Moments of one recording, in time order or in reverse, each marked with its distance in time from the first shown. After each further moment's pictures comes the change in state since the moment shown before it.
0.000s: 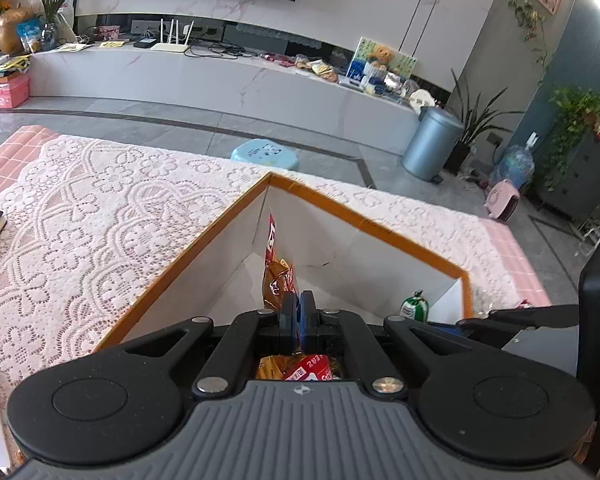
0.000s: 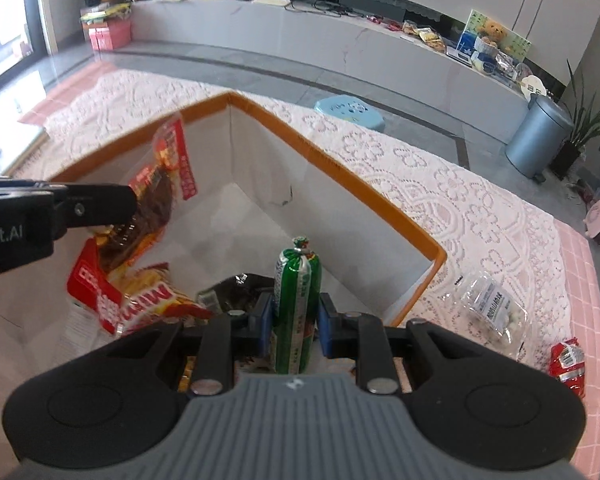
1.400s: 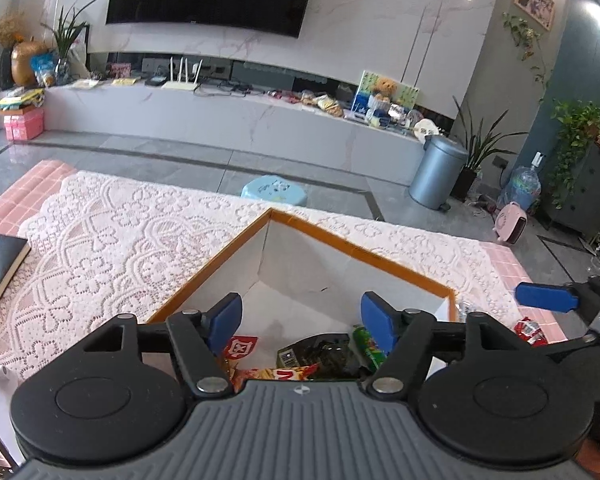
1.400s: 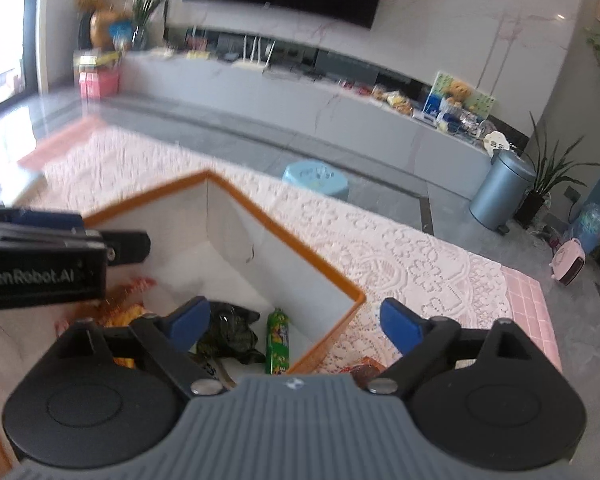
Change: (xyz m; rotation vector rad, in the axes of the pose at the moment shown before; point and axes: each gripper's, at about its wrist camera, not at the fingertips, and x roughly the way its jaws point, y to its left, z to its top) left arm -0.036 -0.018 -0.002 0.026 -0.128 0.041; right arm -0.083 -0.018 -0.014 0.016 -0.229 -0.072
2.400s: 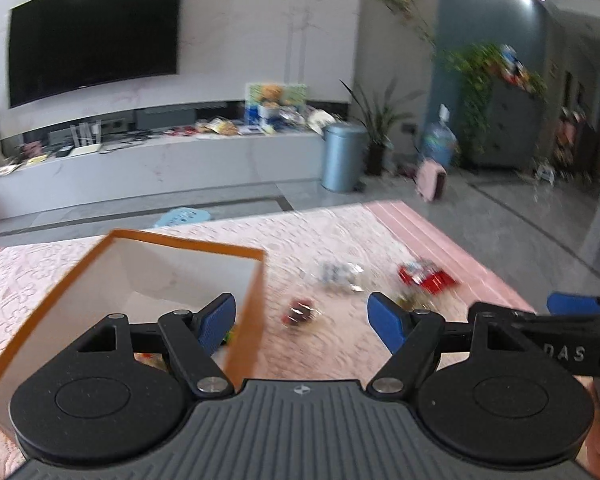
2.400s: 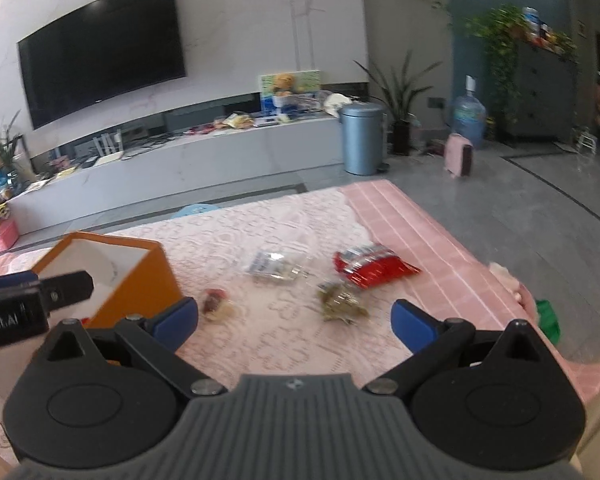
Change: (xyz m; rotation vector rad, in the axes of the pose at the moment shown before) left arm -0.042 -0.142 -0.058 0.317 -0.039 -0.160; right arm -0.128 -0.117 -0.146 0.521 -0.108 -0.241
